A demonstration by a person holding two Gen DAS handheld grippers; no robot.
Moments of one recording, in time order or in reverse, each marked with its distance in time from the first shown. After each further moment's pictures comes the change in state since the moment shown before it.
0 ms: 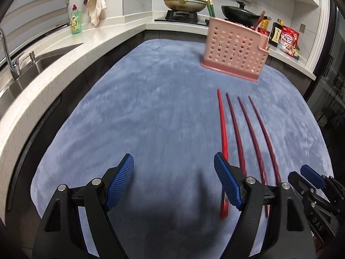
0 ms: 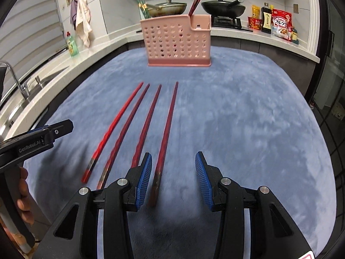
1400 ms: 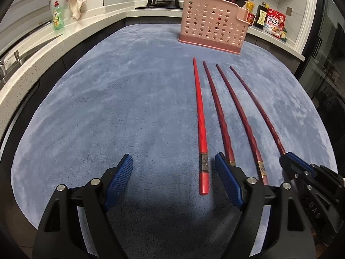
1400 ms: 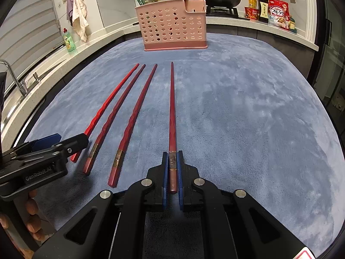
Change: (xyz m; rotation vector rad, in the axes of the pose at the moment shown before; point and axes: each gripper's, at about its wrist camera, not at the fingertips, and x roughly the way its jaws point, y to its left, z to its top) left arm 0.019 -0.030 -0.034 0.071 0.062 -0.061; right arm 0.012 -0.008 -0.025 0.041 0.029 0.003
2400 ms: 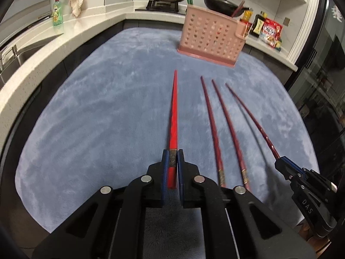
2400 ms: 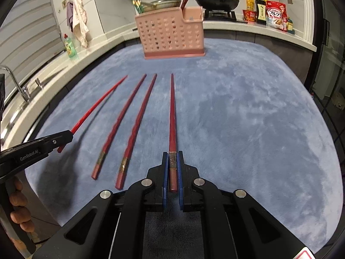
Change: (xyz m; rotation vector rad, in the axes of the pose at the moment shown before) left arm -0.033 0.017 0.024 -0.055 -0.008 -0.094; right arm -0.026 -0.006 0.014 0.017 -0.045 0.012
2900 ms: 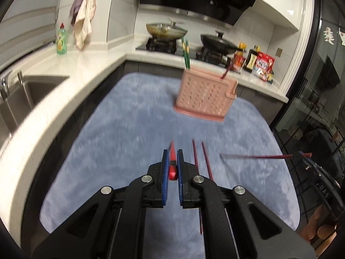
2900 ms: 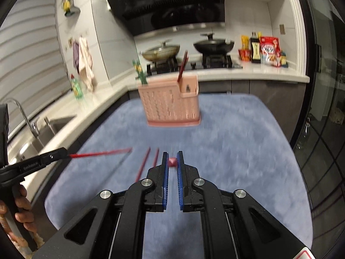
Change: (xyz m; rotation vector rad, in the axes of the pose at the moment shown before) left arm -0.075 0.004 0.081 -0.015 -0.201 -0.029; right arm -0.079 -0.013 0.095 0.025 -0.259 0.034
